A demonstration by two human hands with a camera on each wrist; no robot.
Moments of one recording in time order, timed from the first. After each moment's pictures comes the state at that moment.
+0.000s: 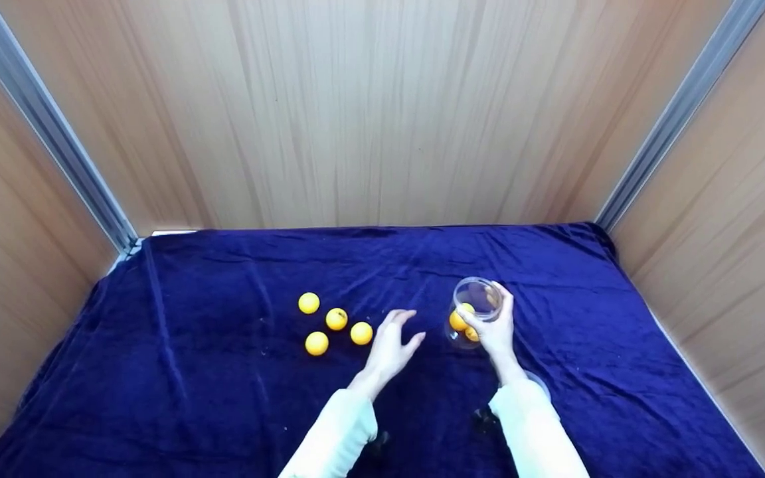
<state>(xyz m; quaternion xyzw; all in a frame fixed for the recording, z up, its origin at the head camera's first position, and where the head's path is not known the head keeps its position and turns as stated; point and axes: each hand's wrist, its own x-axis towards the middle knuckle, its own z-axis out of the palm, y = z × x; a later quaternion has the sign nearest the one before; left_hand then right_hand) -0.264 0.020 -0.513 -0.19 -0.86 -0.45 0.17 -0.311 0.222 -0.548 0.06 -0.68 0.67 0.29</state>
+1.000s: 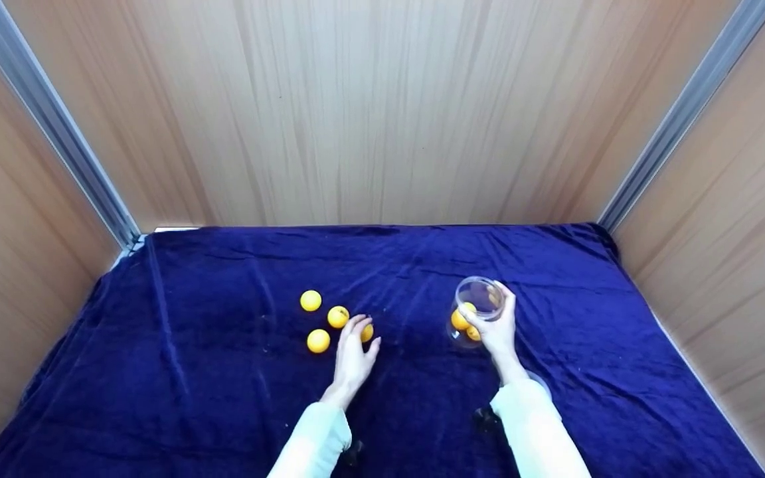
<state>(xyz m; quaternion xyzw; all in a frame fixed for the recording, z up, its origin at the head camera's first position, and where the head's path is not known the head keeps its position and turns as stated) -0.259 -0.030 -0.552 -0.08 -0.86 -0.44 0.25 -0.331 0.236 -0.580 0.07 -0.70 0.64 0.30</state>
